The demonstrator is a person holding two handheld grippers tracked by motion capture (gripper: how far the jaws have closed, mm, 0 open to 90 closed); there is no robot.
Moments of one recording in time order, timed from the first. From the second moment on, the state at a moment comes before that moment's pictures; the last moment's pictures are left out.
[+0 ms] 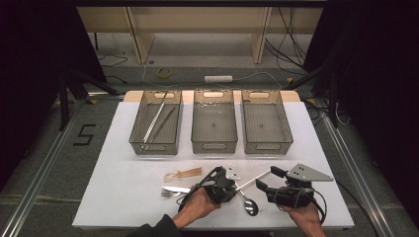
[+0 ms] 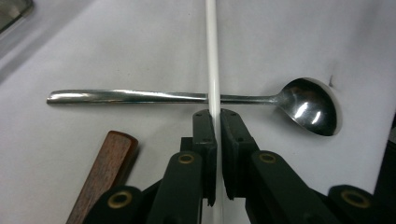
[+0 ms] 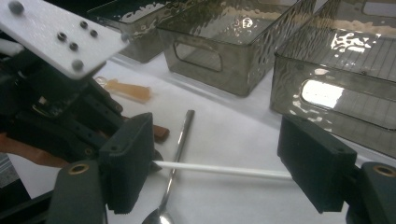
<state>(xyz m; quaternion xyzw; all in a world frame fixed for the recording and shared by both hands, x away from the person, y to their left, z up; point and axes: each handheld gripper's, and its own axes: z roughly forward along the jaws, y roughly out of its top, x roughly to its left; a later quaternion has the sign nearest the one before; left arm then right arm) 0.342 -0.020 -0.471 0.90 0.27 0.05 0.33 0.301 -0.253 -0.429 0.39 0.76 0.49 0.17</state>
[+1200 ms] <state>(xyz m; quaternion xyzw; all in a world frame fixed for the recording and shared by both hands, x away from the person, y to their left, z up) 0.379 0.061 -0.389 0.83 0.34 0.11 0.43 0.301 -0.253 -0.430 0.40 0.76 0.49 0.17</state>
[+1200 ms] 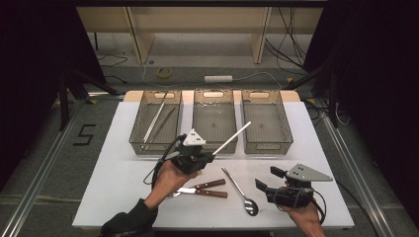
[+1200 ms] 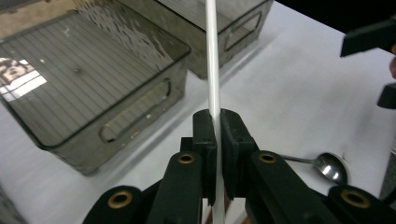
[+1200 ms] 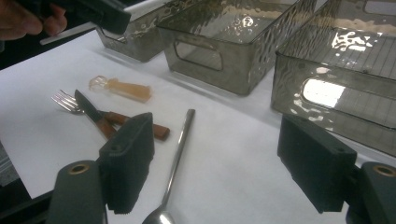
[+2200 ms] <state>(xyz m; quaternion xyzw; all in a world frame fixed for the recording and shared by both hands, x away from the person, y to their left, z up) 0.439 0.160 -0.375 0.76 0.45 0.17 0.43 0.301 -0.253 -0.431 0.40 0.76 0.49 0.17</state>
